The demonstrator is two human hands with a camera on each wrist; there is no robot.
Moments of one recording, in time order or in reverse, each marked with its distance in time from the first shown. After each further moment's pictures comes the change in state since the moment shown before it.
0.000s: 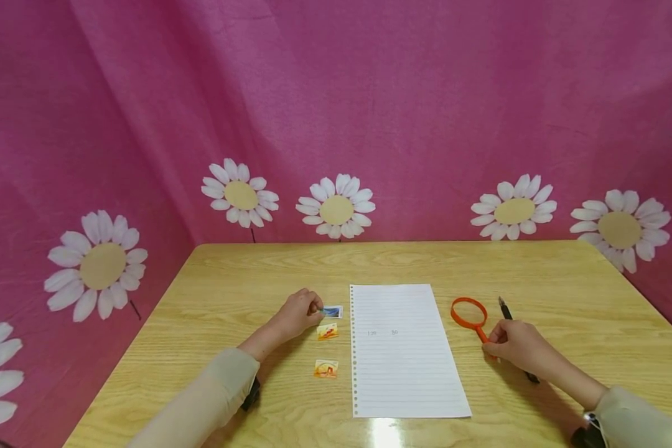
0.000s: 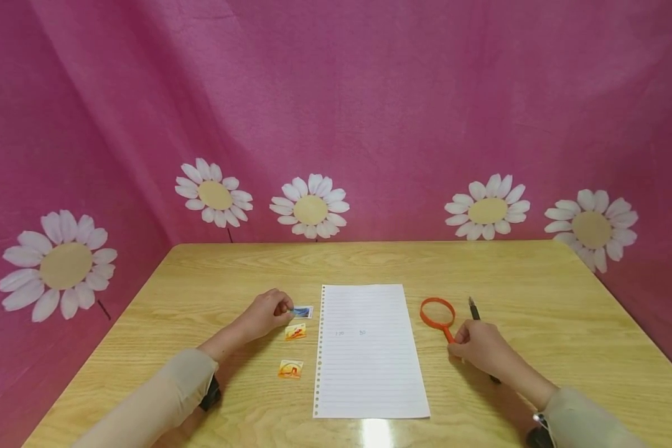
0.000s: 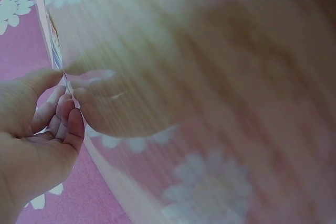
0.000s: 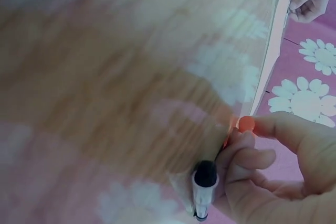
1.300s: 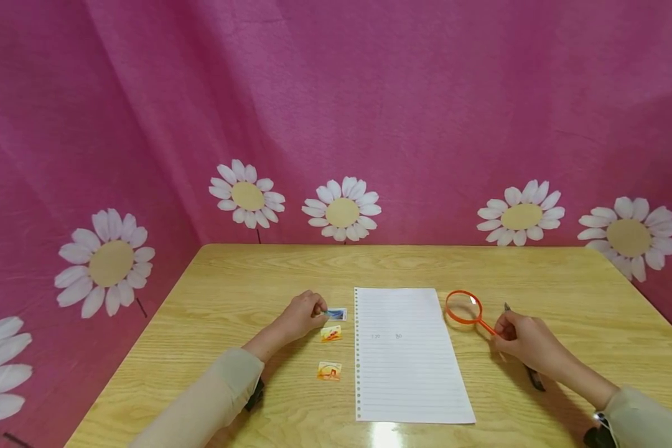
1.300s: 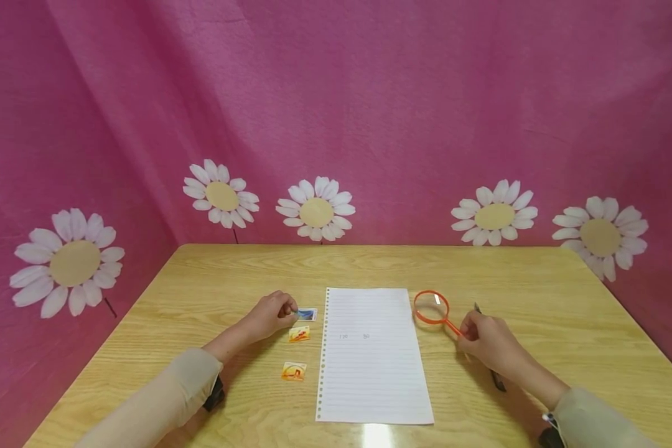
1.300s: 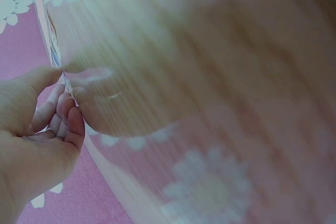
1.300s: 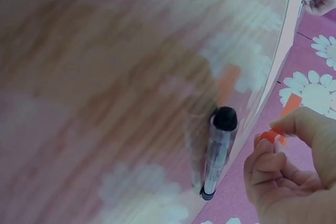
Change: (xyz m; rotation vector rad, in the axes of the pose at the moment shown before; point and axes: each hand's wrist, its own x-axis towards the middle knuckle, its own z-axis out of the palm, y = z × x) left_hand 0.000 -0.002 0.000 -0.003 0.006 0.018; right_hand 0.007 0.003 -0.006 -0.030 0.152 -0.184
